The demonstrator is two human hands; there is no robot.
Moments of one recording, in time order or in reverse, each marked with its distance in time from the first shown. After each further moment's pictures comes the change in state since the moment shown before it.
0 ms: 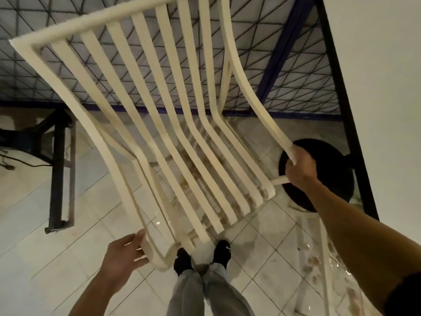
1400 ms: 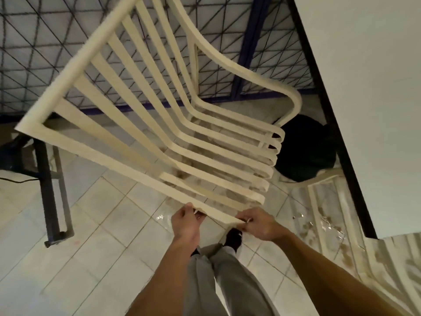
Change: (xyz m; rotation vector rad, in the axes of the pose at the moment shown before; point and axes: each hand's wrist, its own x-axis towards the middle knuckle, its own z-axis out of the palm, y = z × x) left_hand -0.025 0.003 0.134 -0.307 -0.059 -0.102; right_hand -0.194 0.030 0.070 -0.008 -0.753 -0.008
